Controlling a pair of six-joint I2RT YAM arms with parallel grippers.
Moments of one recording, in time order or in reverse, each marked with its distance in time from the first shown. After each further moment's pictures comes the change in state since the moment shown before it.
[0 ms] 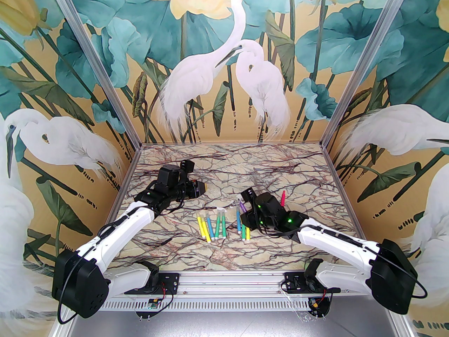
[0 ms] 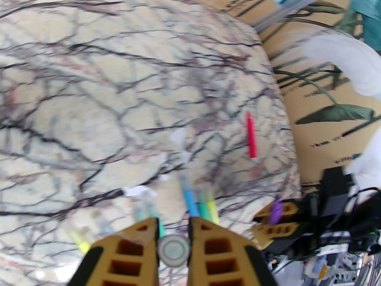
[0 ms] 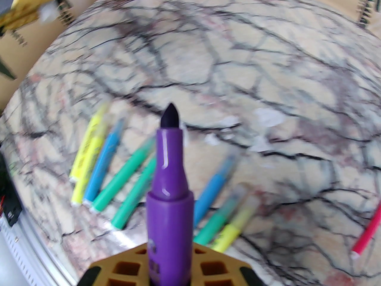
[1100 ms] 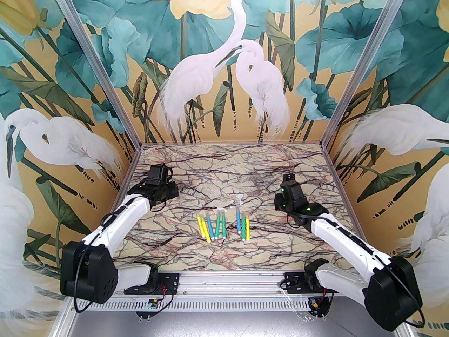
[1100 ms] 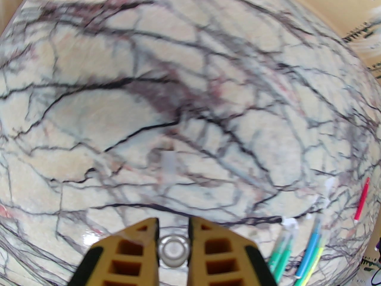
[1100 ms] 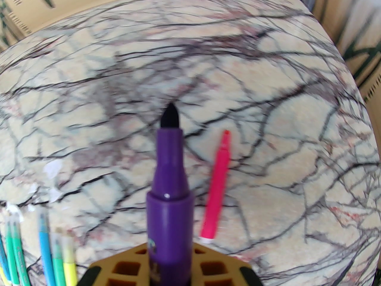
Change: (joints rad) left arm 0.246 0.112 -0.004 -0.159 -0.385 0.055; right arm -0.422 -0.068 -0.008 -0.163 0.262 0.136
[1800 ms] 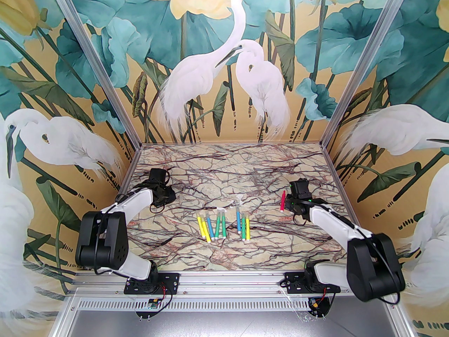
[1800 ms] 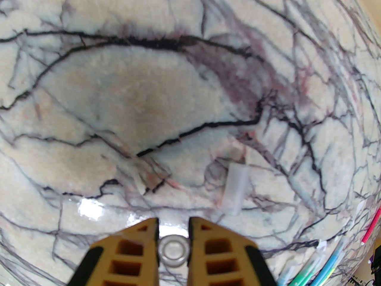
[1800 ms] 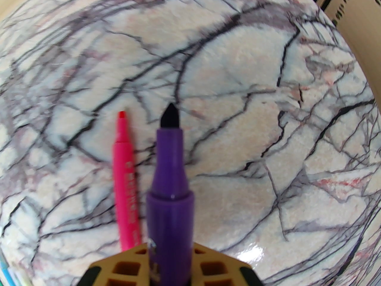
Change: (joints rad) left arm 0.097 0.237 -0.023 0.089 0.066 -0.011; right arm -0.208 0.234 -0.022 0.063 -0.040 0.076
